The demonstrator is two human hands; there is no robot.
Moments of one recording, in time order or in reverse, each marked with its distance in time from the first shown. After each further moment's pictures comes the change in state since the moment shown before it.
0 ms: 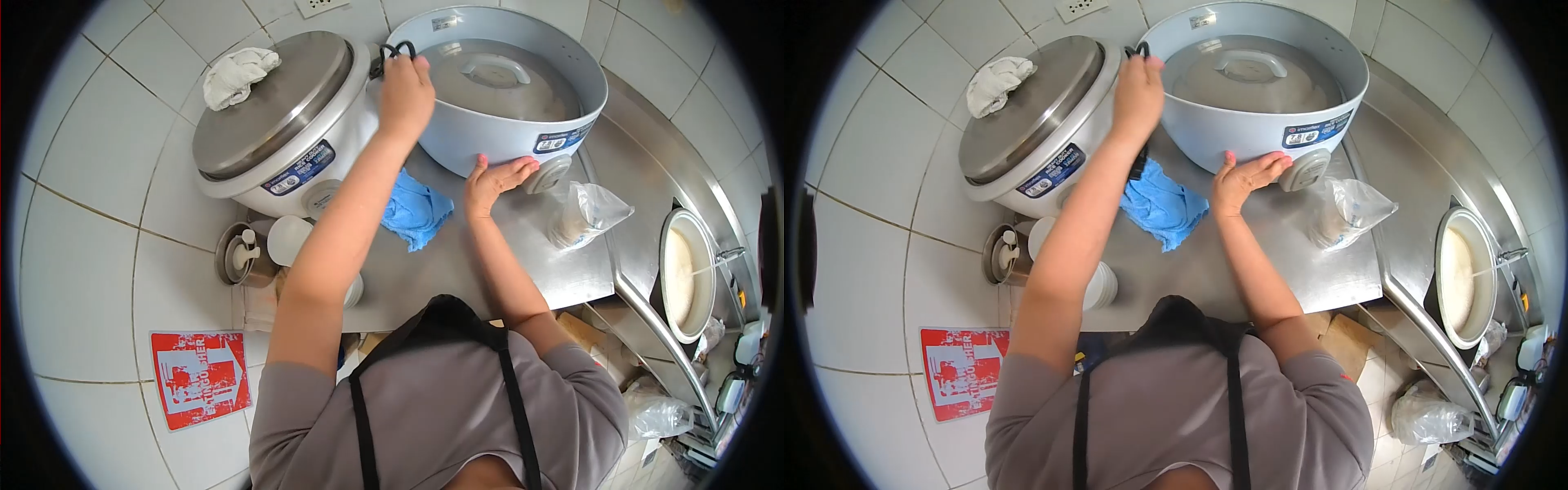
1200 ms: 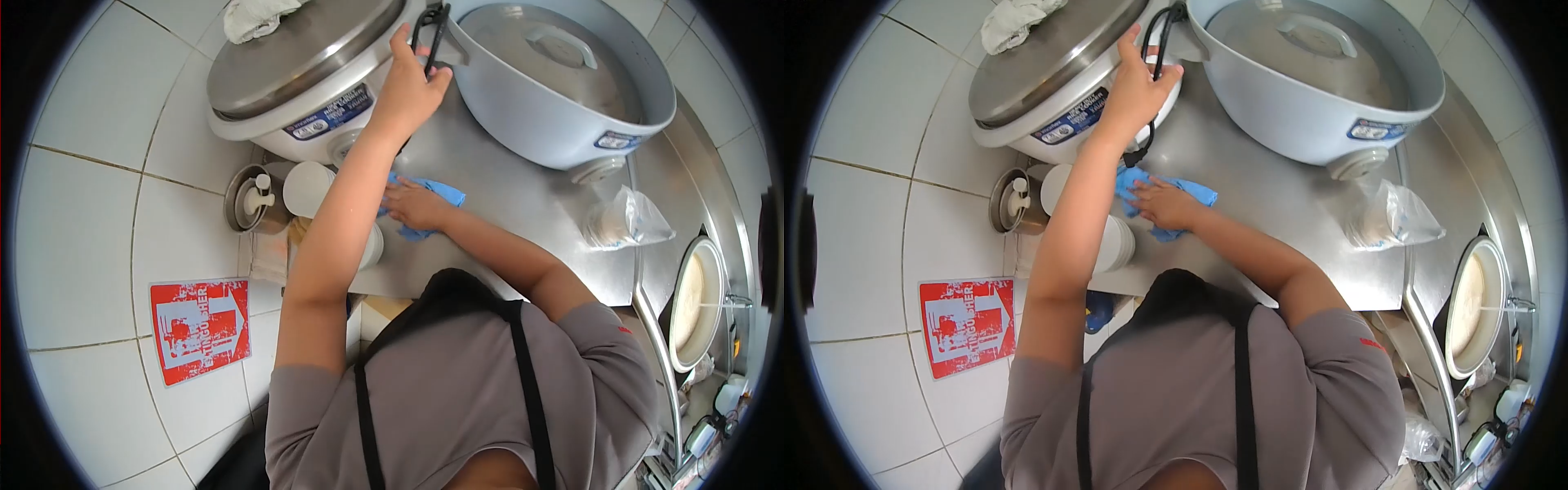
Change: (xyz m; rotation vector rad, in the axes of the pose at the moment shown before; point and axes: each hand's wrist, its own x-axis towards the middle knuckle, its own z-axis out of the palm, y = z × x) left_hand -0.044 -0.041 -0.057 -0.215 -0.239 -0.269; right_hand -0.143 -0.044 0.019 0.419 -1.519 -0.985
